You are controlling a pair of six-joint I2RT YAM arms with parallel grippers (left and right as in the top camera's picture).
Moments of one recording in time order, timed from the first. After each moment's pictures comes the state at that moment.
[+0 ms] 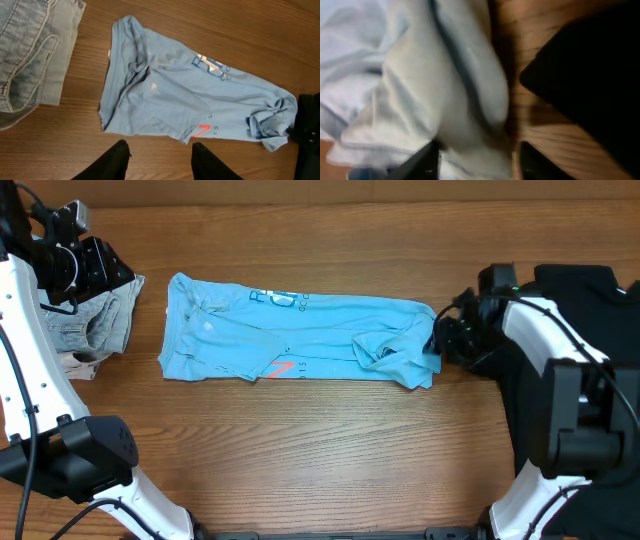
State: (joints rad) left arm 0.39 1.97 2.27 -1.56 0.42 0.06; right arm -0.04 1.96 1.30 -0.85 -0.40 0.18
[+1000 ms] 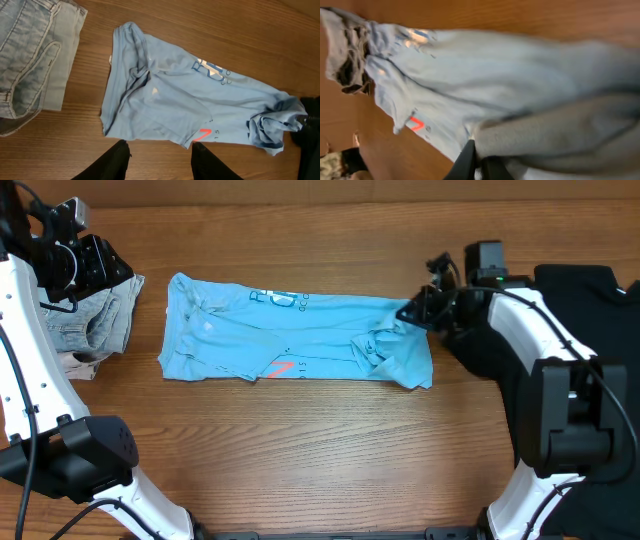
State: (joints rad) left arm 0.39 1.97 2.27 -1.53 0.42 0.06; right arm 0.05 1.97 1.39 -0.58 -0.73 0.19
